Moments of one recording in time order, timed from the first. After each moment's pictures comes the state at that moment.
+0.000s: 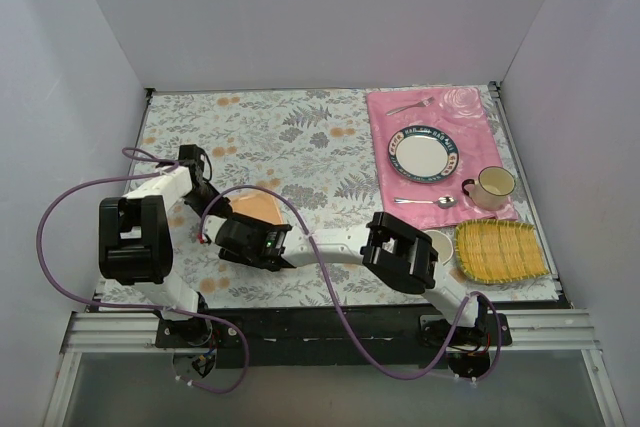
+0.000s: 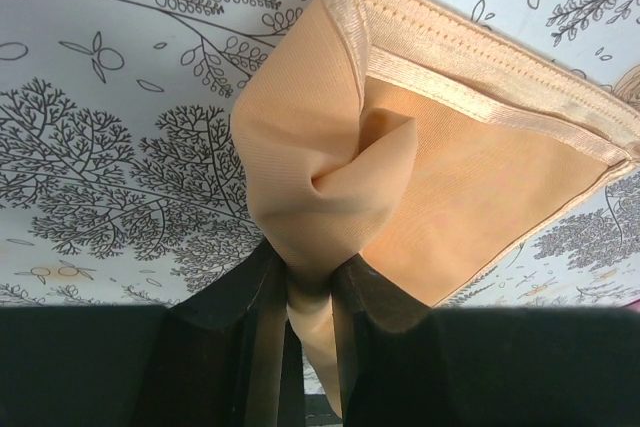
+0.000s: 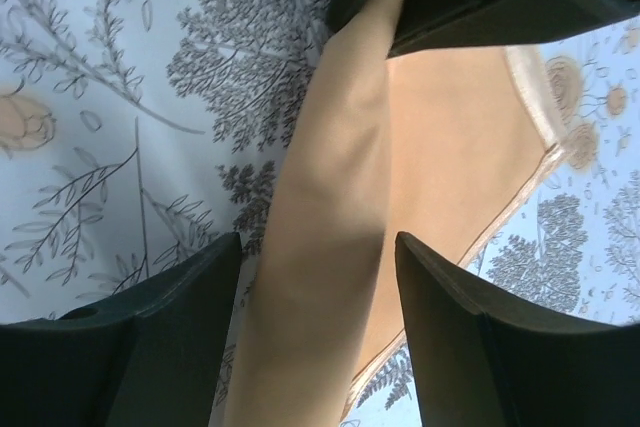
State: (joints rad) left arm 0.04 1.63 0.96 -0.72 0.15 -0.74; right arm 1.34 2.22 1.67 -0.31 0.39 -0.19
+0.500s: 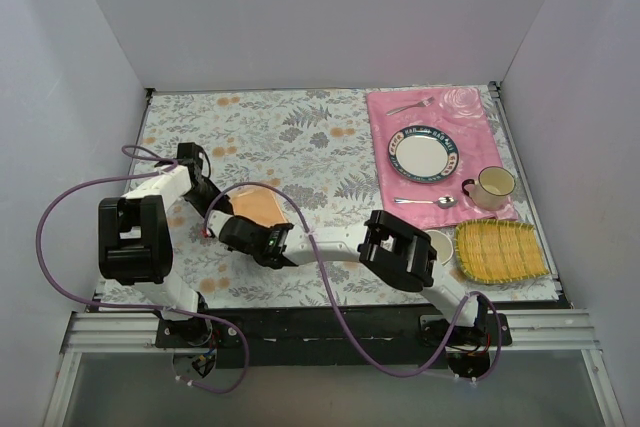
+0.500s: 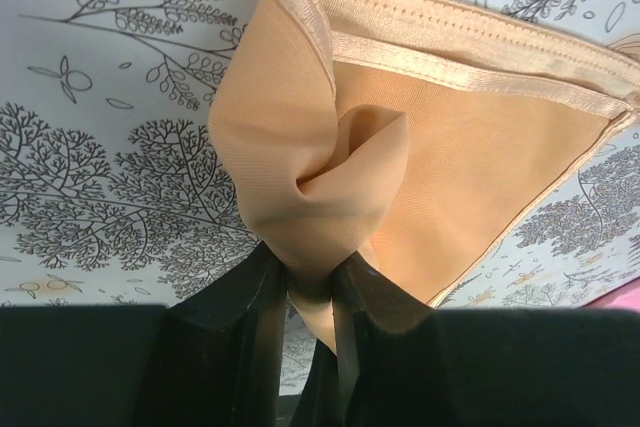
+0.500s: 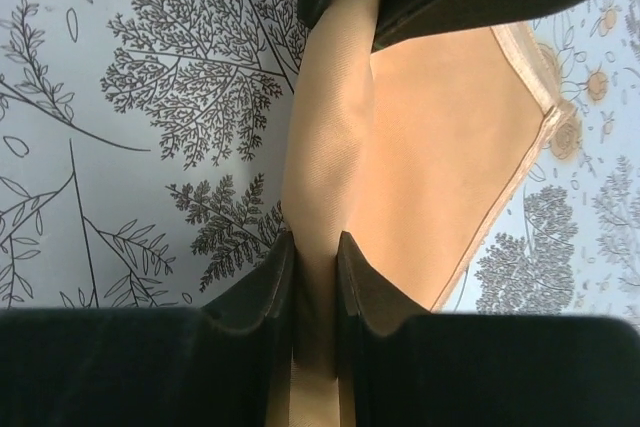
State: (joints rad) left arm 0.04 1.63 0.98 -0.72 0.19 -0.71; right arm 1.34 2.23 1.64 -0.24 0.47 -0.19
